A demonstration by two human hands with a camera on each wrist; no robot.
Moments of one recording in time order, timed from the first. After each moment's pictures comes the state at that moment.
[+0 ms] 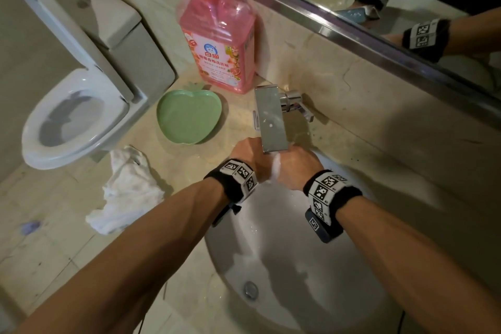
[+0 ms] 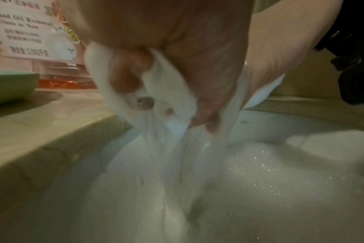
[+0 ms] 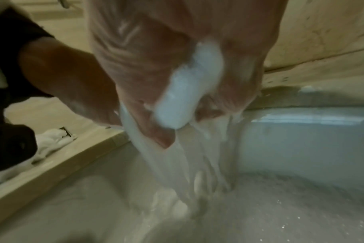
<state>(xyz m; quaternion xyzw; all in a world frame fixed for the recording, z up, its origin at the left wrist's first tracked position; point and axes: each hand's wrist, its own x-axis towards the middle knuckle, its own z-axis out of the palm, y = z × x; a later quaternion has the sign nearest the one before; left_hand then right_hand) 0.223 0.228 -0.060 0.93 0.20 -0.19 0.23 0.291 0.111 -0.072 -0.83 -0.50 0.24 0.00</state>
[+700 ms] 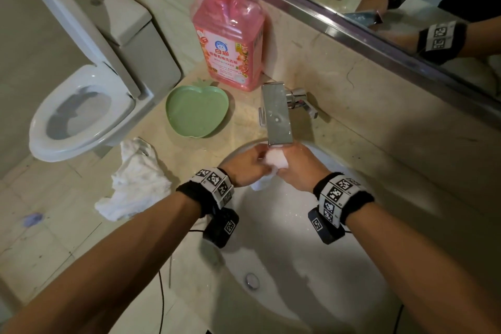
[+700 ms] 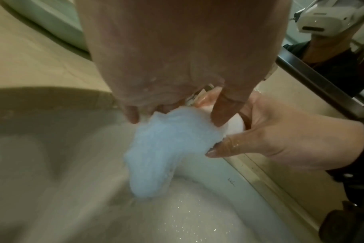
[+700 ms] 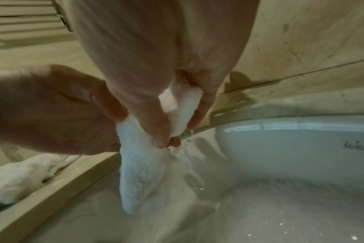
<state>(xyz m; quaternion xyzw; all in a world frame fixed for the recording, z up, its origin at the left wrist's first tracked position) 0.179 0.242 -0.066 0.81 0.19 -0.17 0.52 0.278 0.102 -0.058 -0.82 -0.46 0.28 0.21</state>
